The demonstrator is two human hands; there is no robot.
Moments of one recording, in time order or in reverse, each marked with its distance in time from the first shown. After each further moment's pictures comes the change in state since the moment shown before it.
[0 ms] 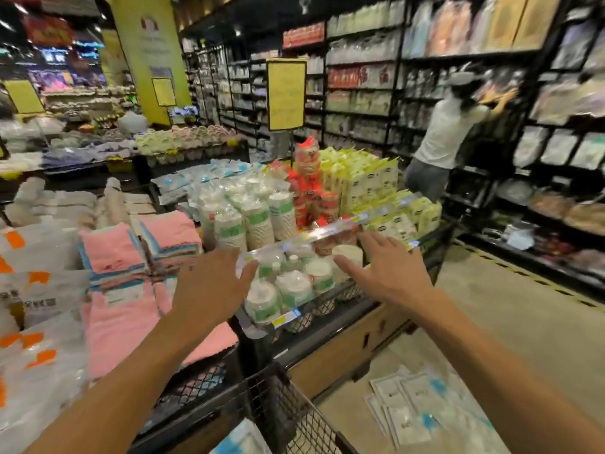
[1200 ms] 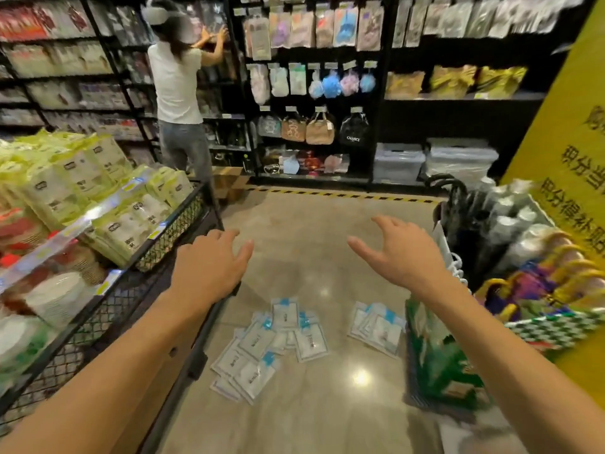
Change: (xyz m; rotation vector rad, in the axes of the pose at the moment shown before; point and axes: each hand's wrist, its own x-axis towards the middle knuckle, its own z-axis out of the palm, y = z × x) left_hand -0.040 0.563 0.084 -0.157 -0.173 0.766; right_hand -0.258 0.480 -0.089 -0.075 0.205 0.800
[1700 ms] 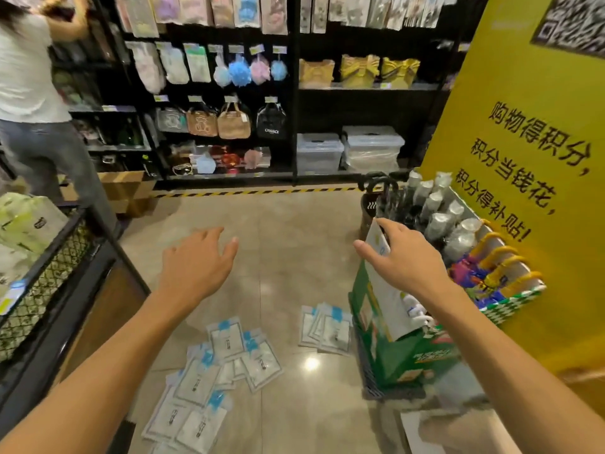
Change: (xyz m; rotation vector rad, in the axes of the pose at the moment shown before) left_hand 0.205 0.060 0.093 -0.132 -0.055 0.171; right_hand 0.093 0.081 0.017 -0.074 0.034 0.313
